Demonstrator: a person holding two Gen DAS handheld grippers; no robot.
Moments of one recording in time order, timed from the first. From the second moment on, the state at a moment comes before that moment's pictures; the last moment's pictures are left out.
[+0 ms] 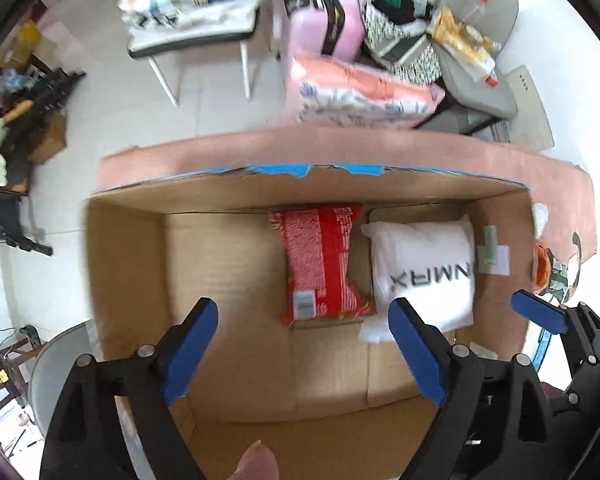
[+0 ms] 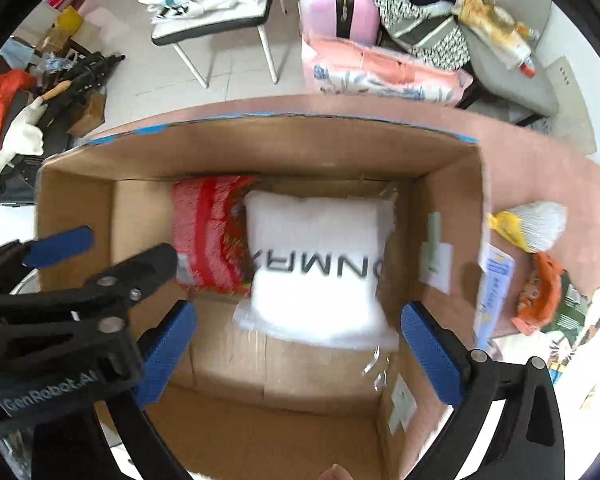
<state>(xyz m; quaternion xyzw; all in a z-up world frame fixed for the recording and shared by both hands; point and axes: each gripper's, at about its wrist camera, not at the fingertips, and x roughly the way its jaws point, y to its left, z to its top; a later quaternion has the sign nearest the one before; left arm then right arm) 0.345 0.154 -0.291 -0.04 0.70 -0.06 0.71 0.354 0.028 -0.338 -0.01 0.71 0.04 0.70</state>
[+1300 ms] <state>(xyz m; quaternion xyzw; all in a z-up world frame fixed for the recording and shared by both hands) 0.157 0.099 -0.124 0.00 0.54 -0.03 0.84 0.143 -0.030 -0.161 0.00 0.53 0.06 0.85</state>
